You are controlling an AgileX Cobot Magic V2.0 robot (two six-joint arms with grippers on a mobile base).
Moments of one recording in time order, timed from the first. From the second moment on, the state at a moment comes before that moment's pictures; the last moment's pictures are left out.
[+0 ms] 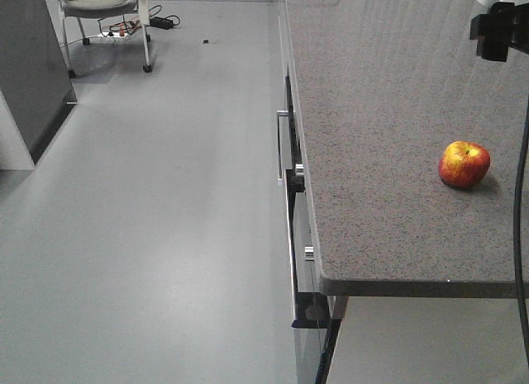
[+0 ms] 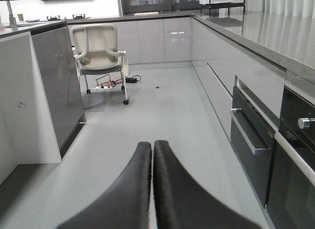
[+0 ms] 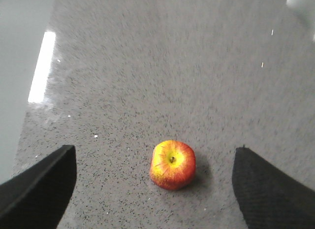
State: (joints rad) left arm 0.06 -0.01 0.03 -0.07 0.14 0.08; right arm 0.02 1.53 -1.63 -0.24 0.84 0.23
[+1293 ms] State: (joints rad) left arm 0.06 -0.01 0.03 -0.07 0.14 0.08; right arm -0.16 2.11 -1.77 0.09 0.84 -0.03
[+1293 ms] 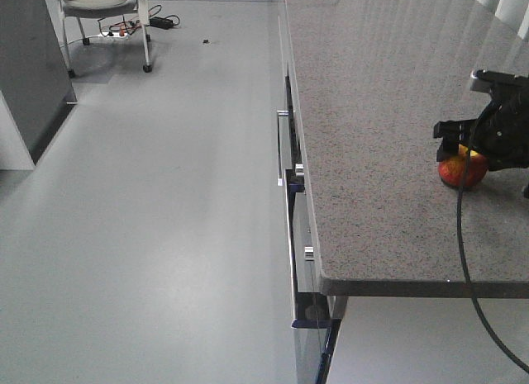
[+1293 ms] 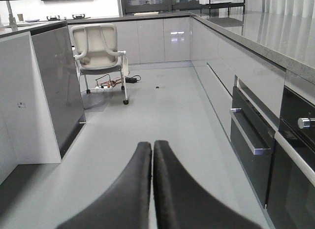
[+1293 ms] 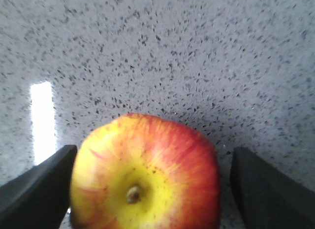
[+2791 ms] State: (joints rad) left arm 0.06 -0.01 0.03 -0.07 0.14 0.08; right arm -0.09 1.08 -1.35 0.74 1.02 -0.69
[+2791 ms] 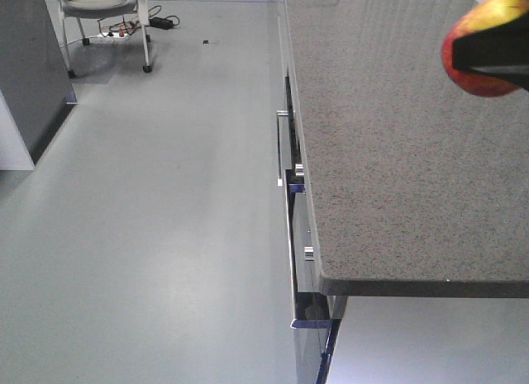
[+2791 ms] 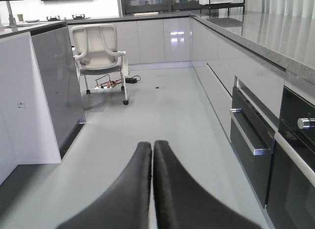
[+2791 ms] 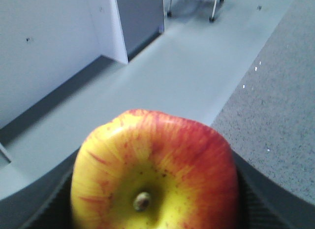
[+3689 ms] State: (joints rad) left arm 0.06 -0.01 0.03 -0.07 0.14 0.08; right arm -0.09 0.91 -1.25 0.75 1.03 -0.70
